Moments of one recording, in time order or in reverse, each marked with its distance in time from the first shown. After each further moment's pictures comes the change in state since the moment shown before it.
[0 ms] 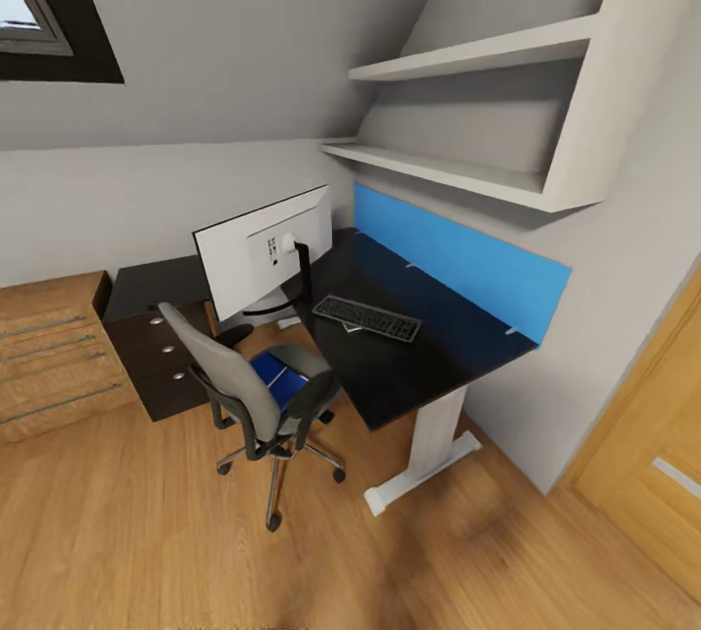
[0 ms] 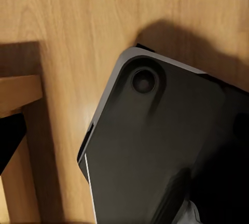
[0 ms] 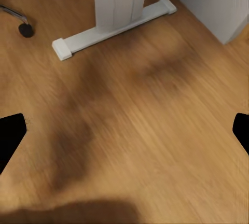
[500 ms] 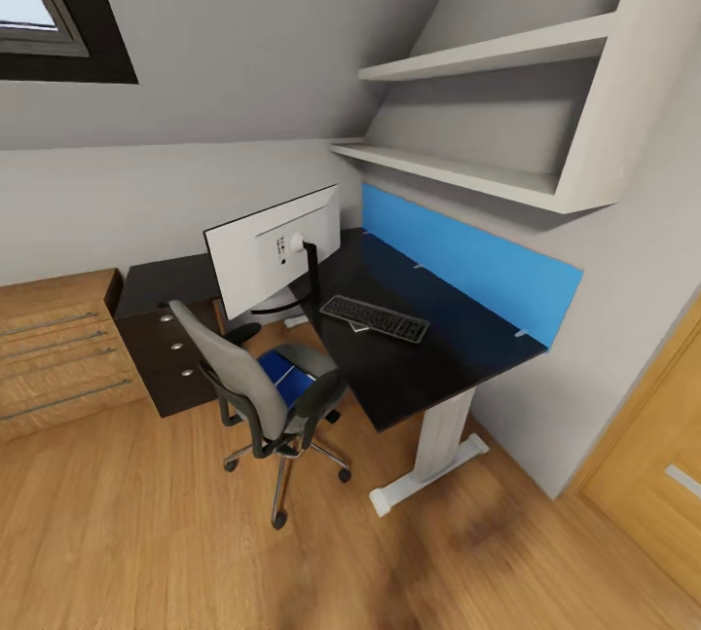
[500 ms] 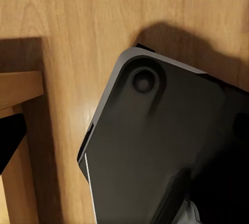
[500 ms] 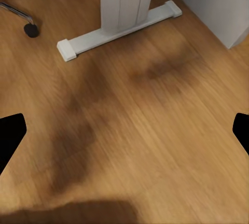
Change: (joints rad) left arm 0.000 0.000 0.000 0.000 0.000 0.000 0.000; right arm 0.000 -0.004 0.000 0.000 0.001 -0.002 0.000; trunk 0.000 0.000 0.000
